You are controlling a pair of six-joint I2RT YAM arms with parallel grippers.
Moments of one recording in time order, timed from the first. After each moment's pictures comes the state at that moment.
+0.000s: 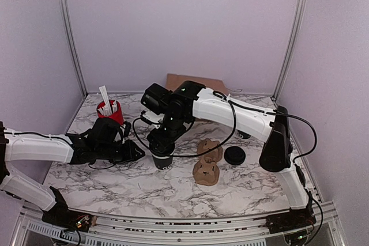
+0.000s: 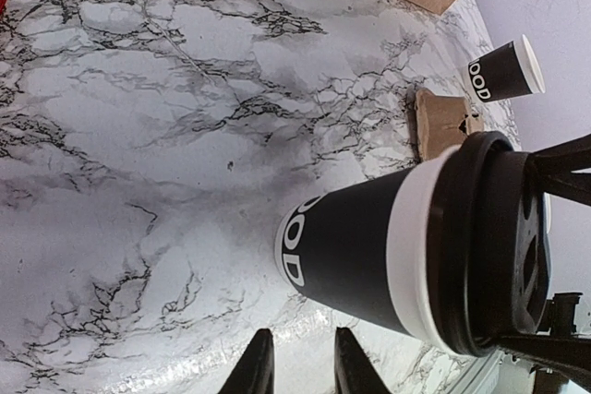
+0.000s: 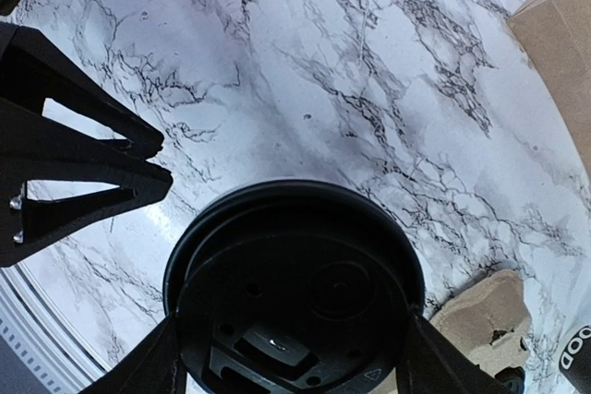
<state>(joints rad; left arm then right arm) -0.75 1.32 0.61 -0.01 0.12 -0.80 1.07 2.30 2.32 -1.21 0.07 0.16</state>
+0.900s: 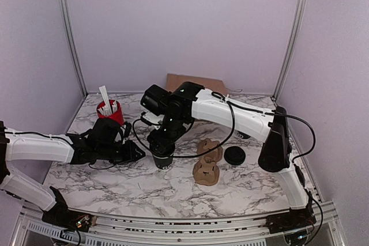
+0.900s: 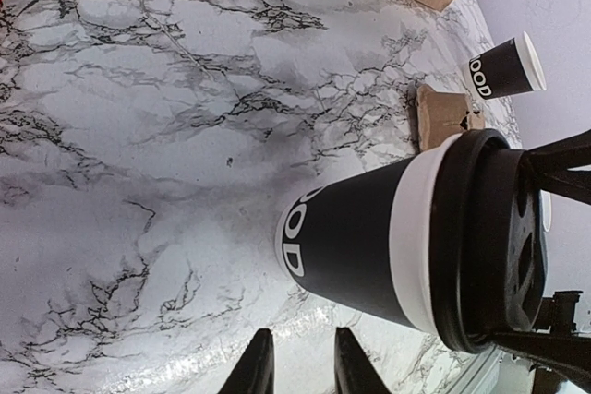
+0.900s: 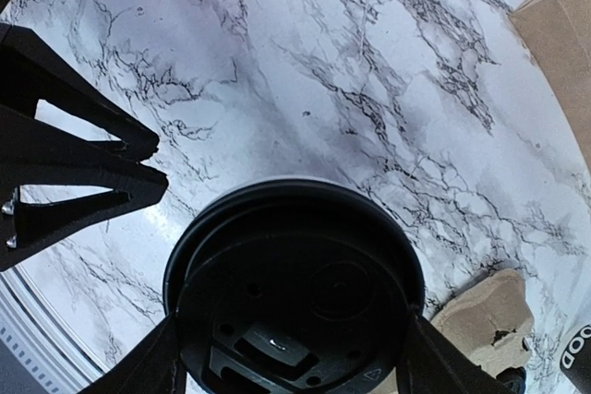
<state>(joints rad) -0.75 1.33 0.61 -0.01 0.13 -0.80 1.07 2.31 2.33 -1.22 0.07 0.16</state>
